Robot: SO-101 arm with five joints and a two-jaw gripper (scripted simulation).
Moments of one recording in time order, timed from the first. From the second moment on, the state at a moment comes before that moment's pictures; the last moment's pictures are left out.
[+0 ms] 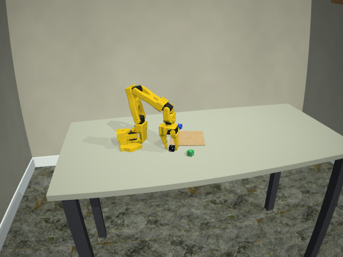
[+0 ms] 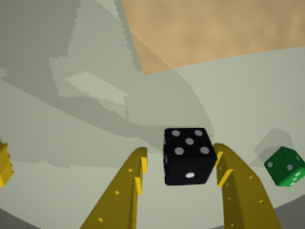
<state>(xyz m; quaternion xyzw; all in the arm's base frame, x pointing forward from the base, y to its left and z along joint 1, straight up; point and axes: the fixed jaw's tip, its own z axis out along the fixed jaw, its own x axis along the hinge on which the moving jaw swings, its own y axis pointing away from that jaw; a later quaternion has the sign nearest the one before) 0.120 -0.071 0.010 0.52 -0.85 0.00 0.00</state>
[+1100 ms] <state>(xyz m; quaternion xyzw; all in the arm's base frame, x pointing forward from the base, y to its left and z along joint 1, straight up) 0.126 -0.074 0.009 0.52 -0.85 0.00 0.00</state>
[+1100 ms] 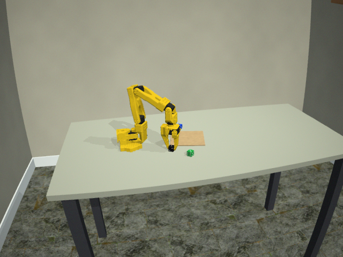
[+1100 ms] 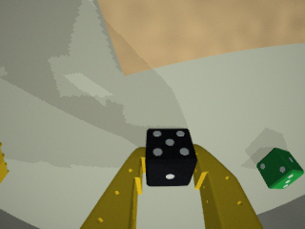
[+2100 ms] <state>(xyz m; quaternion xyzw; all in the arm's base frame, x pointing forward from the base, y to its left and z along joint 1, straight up) 0.128 -0.075 0.034 0.52 -0.85 0.00 0.00</state>
